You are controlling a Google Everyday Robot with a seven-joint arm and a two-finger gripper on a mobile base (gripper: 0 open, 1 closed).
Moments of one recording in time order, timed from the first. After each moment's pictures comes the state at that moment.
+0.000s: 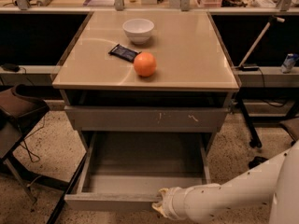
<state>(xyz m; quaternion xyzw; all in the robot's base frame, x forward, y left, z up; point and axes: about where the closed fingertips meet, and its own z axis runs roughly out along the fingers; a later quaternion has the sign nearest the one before) 0.392 -0.029 0.430 -0.51 0.81 0.15 0.25</state>
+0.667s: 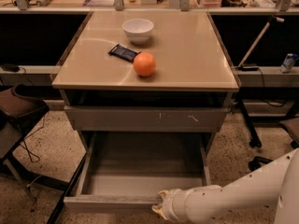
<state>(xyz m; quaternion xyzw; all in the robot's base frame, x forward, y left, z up) 0.385 -0.028 0.430 -0.52 0.80 0.16 0.25</state>
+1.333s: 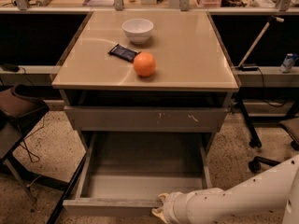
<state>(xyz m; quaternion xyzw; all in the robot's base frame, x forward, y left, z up) 0.374 -0.027 0.430 -0.52 0.80 0.16 0.25</state>
